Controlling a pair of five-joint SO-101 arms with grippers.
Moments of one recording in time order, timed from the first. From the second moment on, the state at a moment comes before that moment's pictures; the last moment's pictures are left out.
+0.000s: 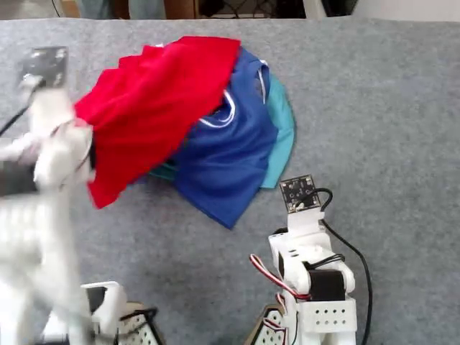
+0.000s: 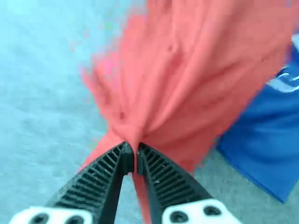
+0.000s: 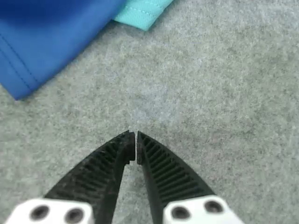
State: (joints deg) left arm -13.1 -46.8 9.6 89.0 -6.5; right arm -1.5 -103.8 96.8 74.2 8.2
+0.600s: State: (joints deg) left arm -11.3 -67.0 -16.3 100.7 -4.9; right arm -1.5 -103.8 96.8 74.2 8.2
